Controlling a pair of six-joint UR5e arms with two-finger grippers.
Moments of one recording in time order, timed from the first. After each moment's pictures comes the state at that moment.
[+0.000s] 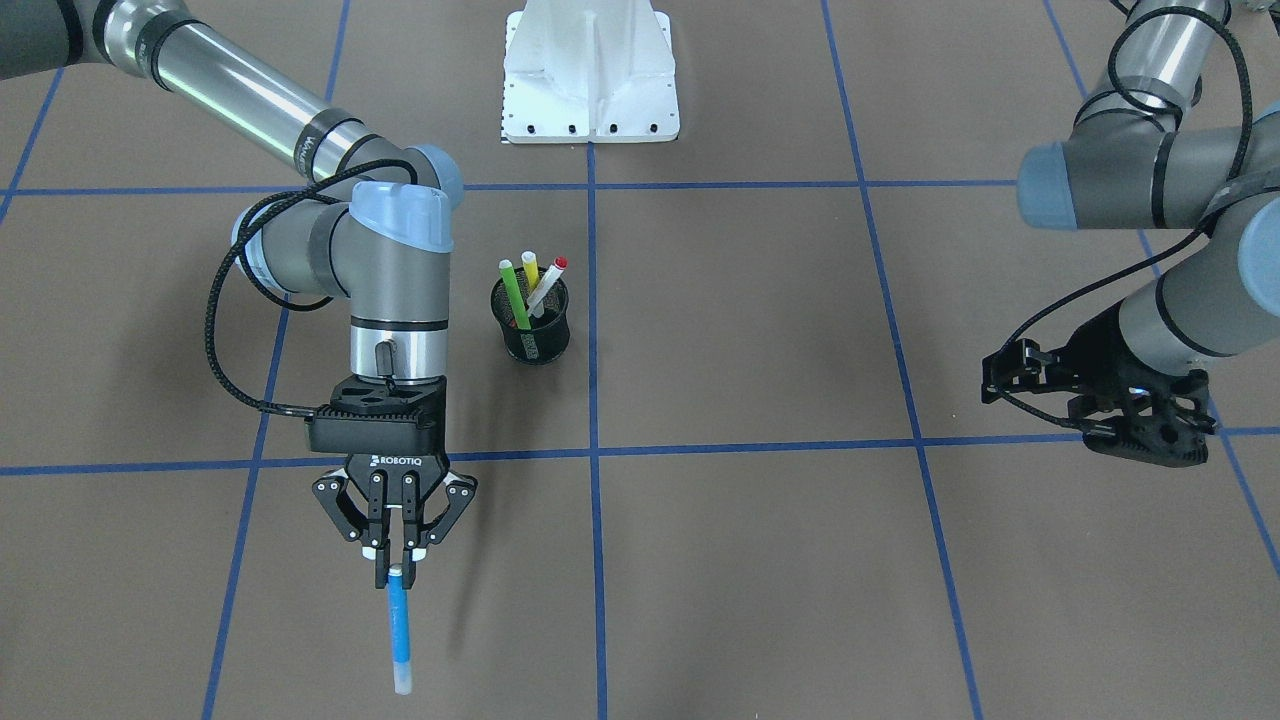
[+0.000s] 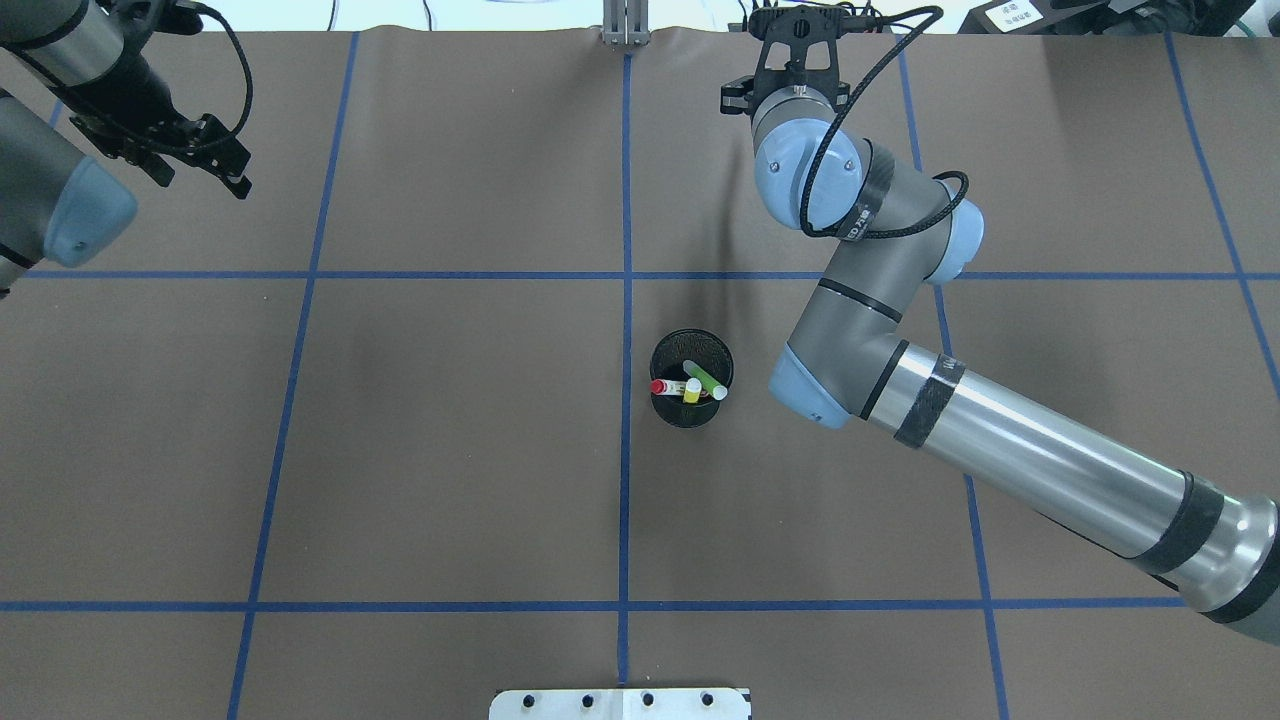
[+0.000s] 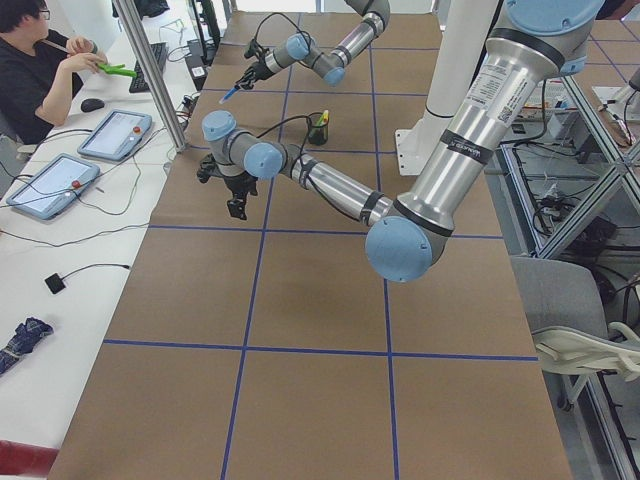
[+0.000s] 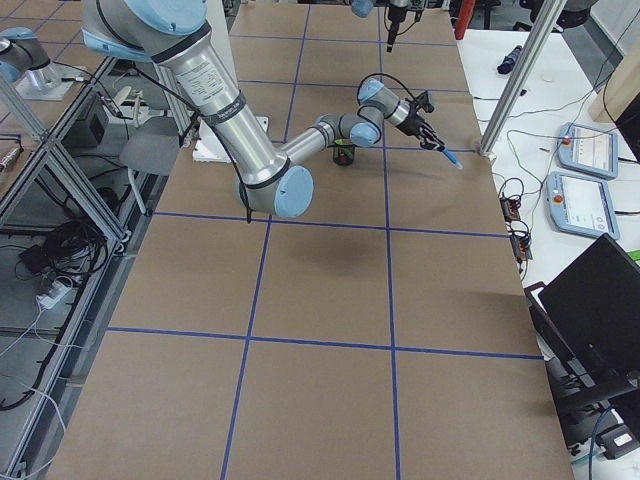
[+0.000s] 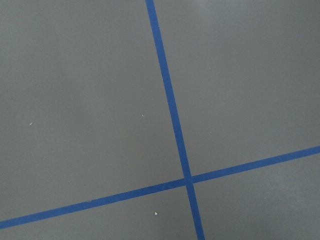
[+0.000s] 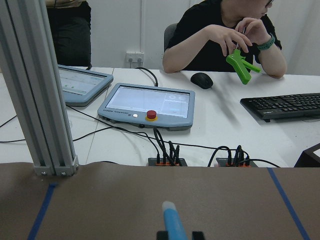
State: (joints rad) left arm -1.12 -2.06 -1.52 -1.56 -2.33 -0.39; right arm 0.68 -0.83 1.30 -1.03 1.10 1.06
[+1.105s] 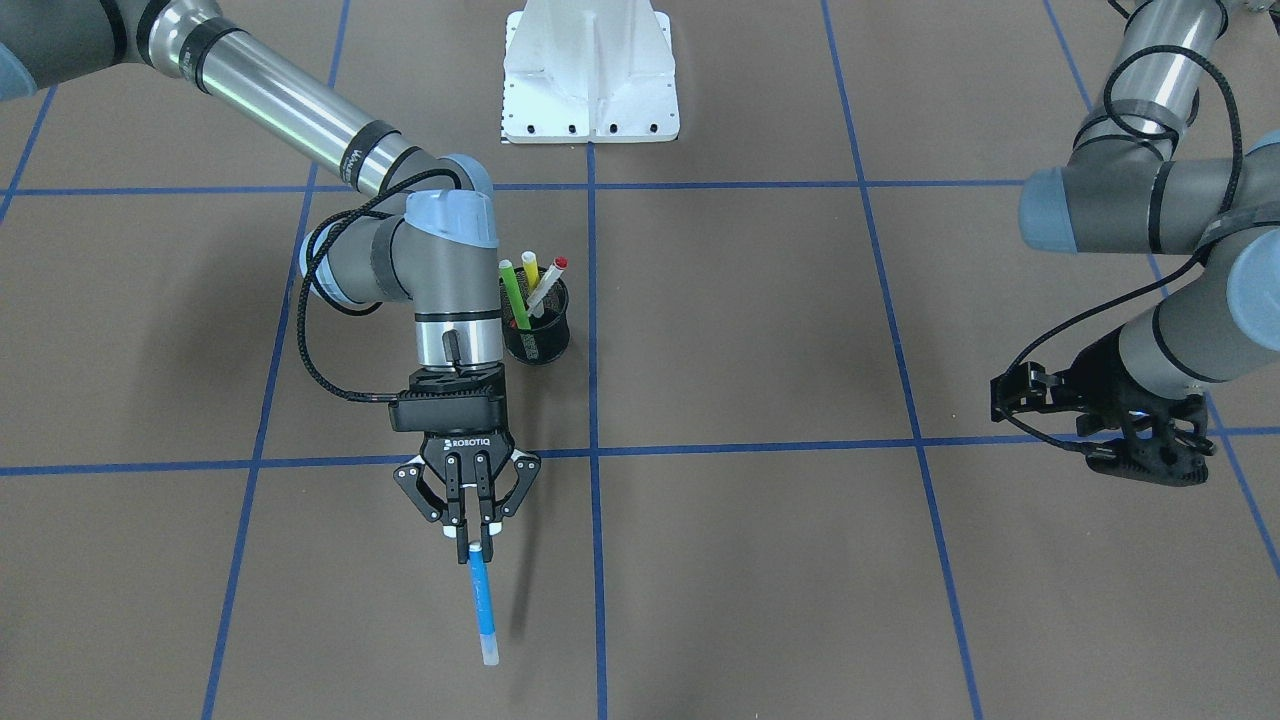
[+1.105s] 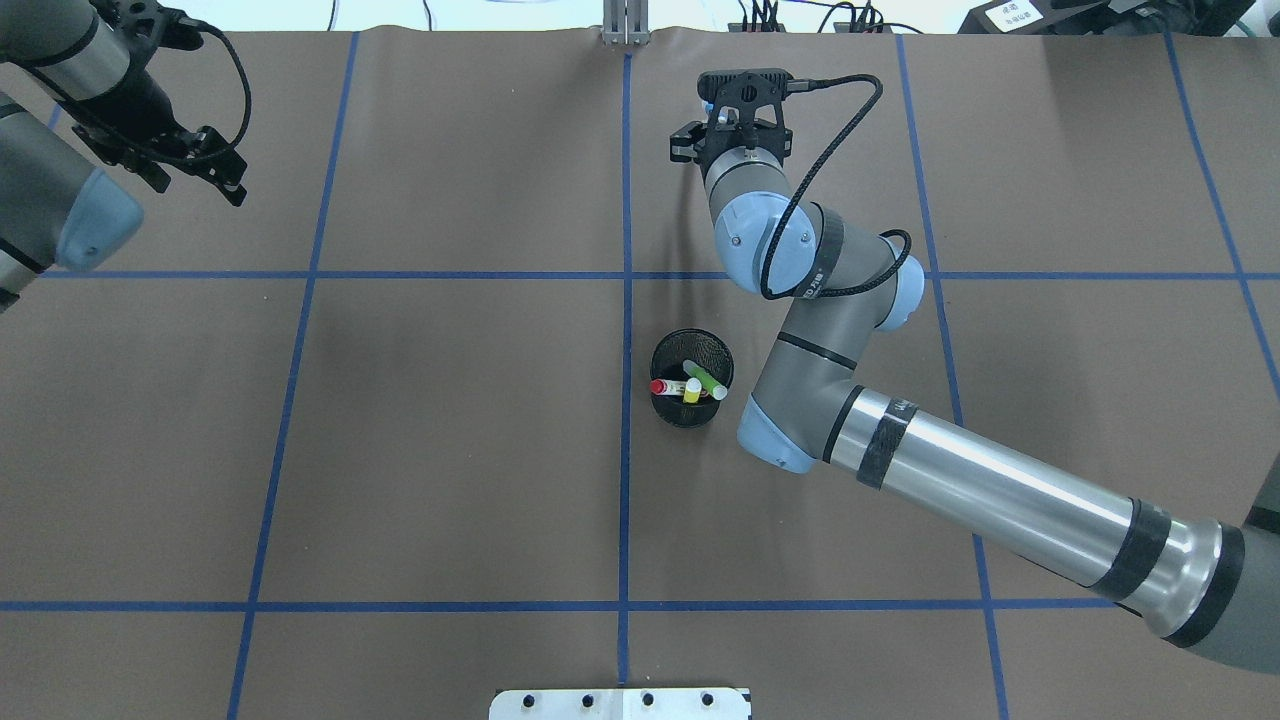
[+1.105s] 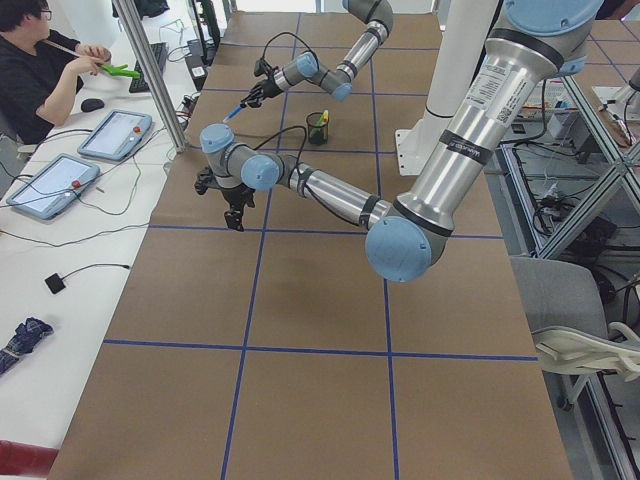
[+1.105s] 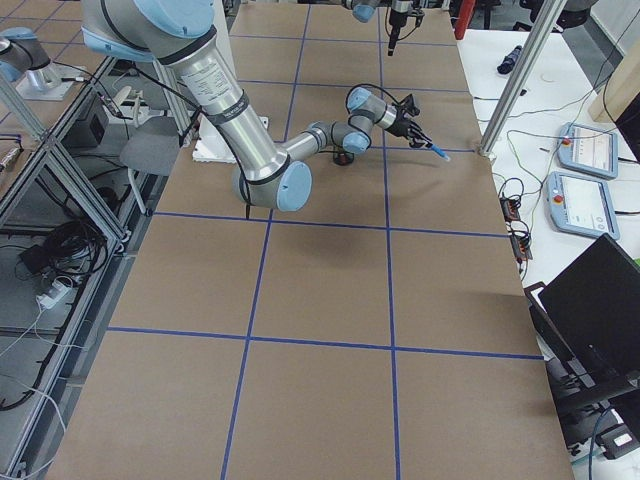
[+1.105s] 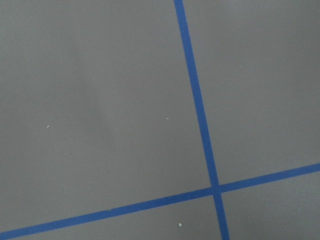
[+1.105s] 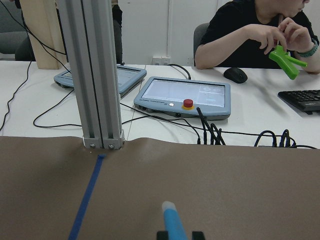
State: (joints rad) left arm -1.11 -2.06 -1.45 -1.62 -2.30 -0.39; right arm 0.60 -0.79 1.20 -0.84 1.05 1.05
